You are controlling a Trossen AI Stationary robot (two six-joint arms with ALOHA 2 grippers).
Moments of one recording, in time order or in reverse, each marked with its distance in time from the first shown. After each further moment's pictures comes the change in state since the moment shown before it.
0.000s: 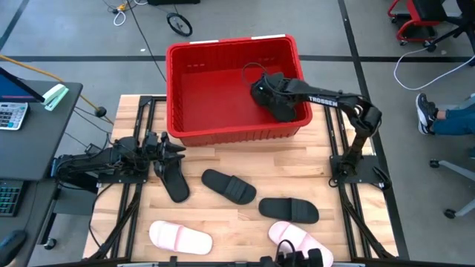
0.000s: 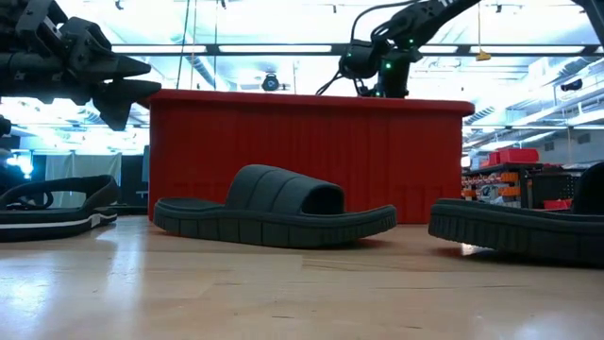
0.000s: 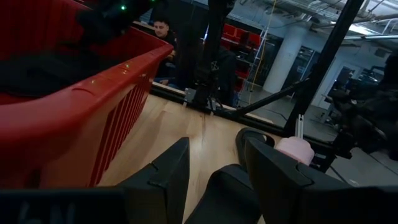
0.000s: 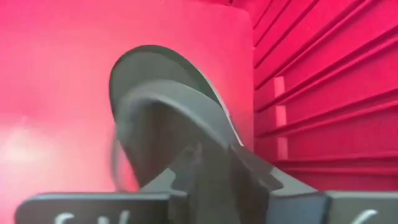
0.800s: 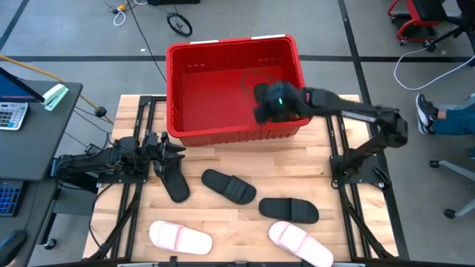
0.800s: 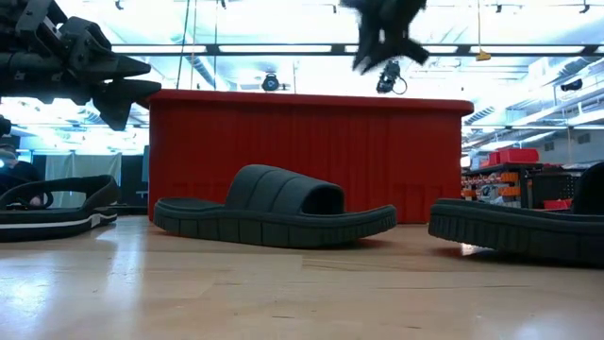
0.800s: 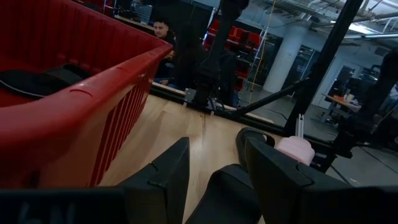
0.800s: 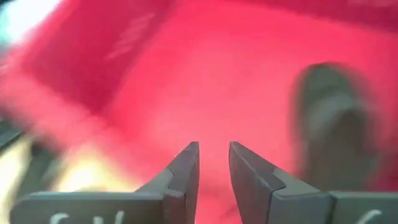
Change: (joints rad) left arm 0.000 0.000 0.000 0.001 0.000 0.007; right arm 0.335 -0.323 0.035 0.006 -0.297 -0.053
